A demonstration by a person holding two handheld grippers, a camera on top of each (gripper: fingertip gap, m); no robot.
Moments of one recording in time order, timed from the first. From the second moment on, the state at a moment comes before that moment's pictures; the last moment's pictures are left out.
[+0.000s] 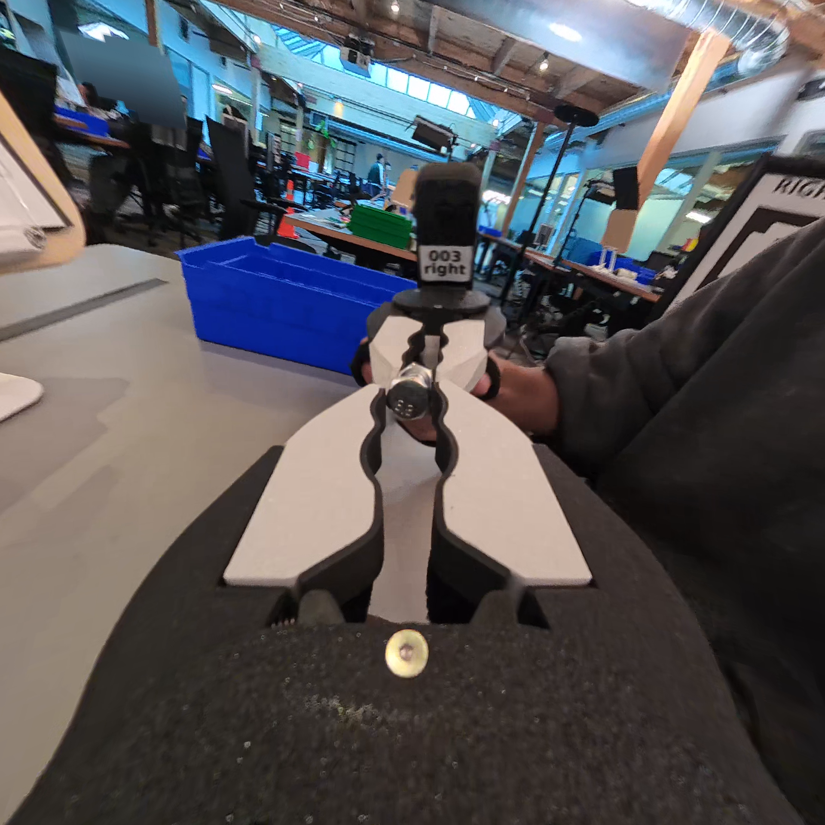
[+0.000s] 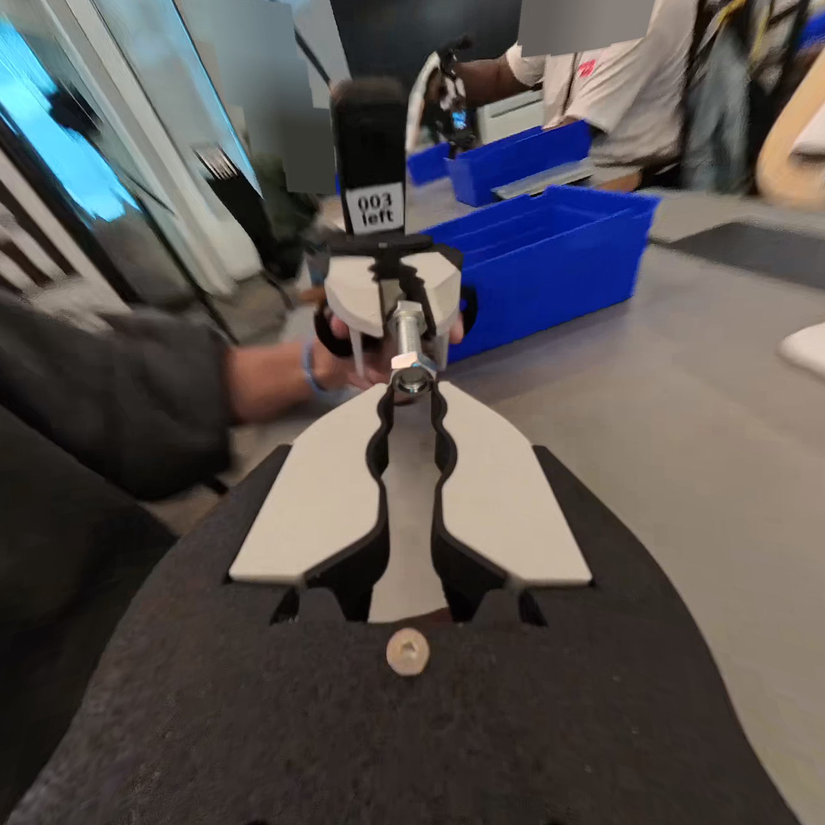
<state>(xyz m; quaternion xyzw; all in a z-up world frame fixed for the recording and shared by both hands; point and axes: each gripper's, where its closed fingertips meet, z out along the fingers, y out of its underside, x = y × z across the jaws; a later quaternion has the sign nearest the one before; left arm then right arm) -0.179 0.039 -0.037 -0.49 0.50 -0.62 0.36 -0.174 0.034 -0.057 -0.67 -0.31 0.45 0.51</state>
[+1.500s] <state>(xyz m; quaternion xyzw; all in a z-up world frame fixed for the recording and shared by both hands) -0.172 0.041 -0.052 -0.52 0.51 -0.59 0.35 -0.164 0.034 -0.068 -0.70 -0.21 0.58 0.36</state>
